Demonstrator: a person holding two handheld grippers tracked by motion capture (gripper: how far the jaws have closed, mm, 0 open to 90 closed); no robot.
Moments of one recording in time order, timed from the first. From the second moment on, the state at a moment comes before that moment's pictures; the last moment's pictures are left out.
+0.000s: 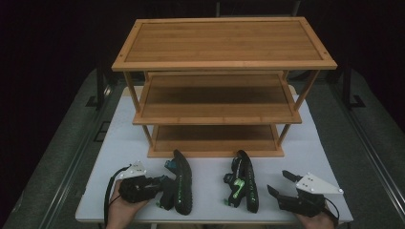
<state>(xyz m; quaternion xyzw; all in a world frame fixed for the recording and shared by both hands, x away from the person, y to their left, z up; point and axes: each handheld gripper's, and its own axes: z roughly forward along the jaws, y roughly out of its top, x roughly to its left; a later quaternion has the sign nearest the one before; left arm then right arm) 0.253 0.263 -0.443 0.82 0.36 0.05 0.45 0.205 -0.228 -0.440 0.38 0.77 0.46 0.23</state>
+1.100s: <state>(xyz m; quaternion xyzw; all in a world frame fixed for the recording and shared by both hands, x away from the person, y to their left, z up) 0.265 0.237 -0.431 0.80 0.31 0.03 0.50 0.204 -0.225 -0.439 0.38 0.77 0.46 0.23</state>
